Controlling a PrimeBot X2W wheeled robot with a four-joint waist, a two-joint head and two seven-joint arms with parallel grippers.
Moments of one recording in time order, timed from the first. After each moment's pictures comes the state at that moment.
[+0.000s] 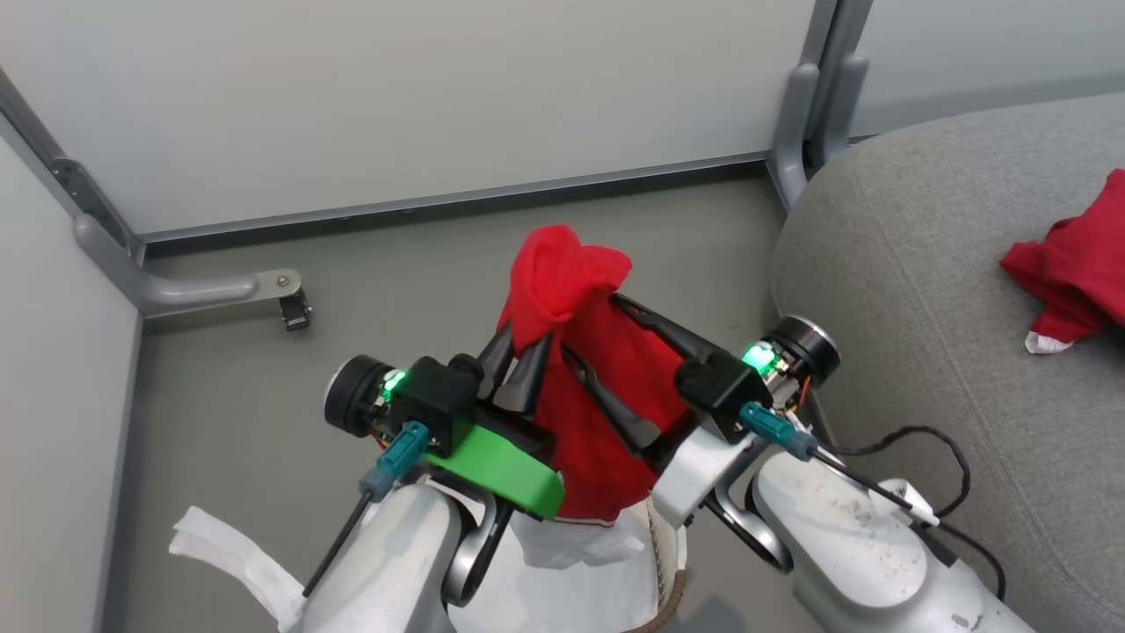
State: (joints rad) left arm -0.38 0.05 -0.53 0.27 -0.29 -0.08 -0.26; right arm -0.51 -0.11 0.65 0.37 0.18 0.13 -0.26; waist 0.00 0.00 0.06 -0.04
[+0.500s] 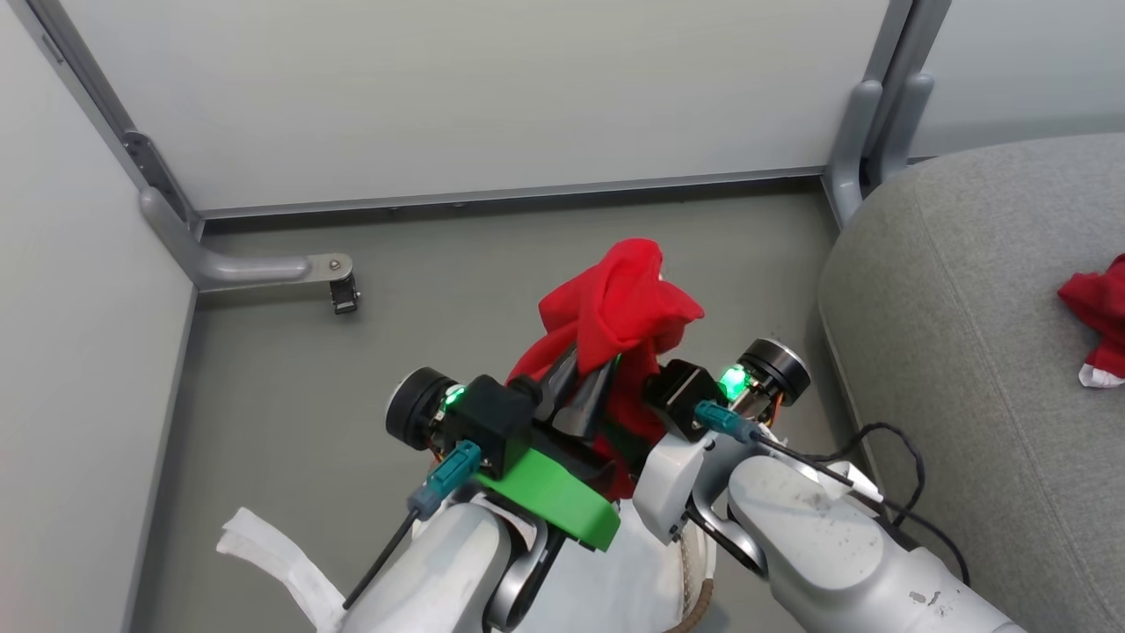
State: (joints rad) left arm -0.40 0.05 -0.69 0.22 -0.40 -0.05 -0.26; right arm -0.62 -0.06 0.76 0.66 0.24 0.13 -0.26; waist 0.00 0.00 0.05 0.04
